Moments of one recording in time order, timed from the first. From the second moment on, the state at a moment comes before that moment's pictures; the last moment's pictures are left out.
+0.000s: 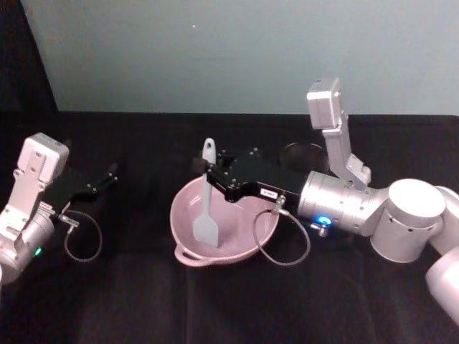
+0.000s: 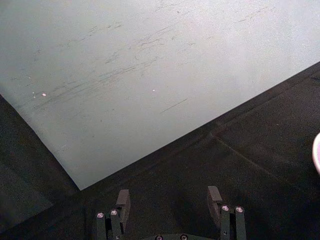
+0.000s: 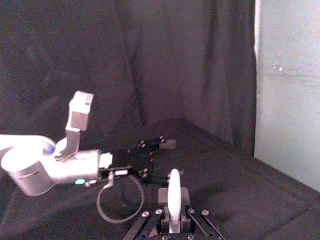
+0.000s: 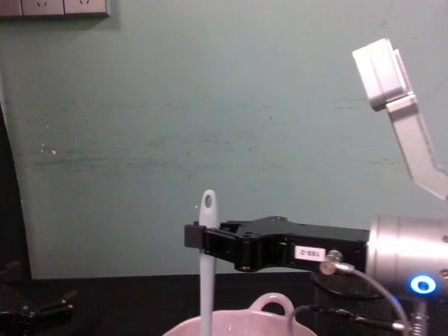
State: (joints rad) left arm -0.20 0.60 0.45 -1.41 -0.25 -0.12 0.03; right arm 0.47 0.38 -0.61 -1.38 0.58 0.05 0.66
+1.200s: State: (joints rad) left arm -0.20 0.60 0.45 -1.41 -0.25 -0.12 0.03; right arm 0.48 0.29 -0.53 -1.25 0.41 -0.13 0.54
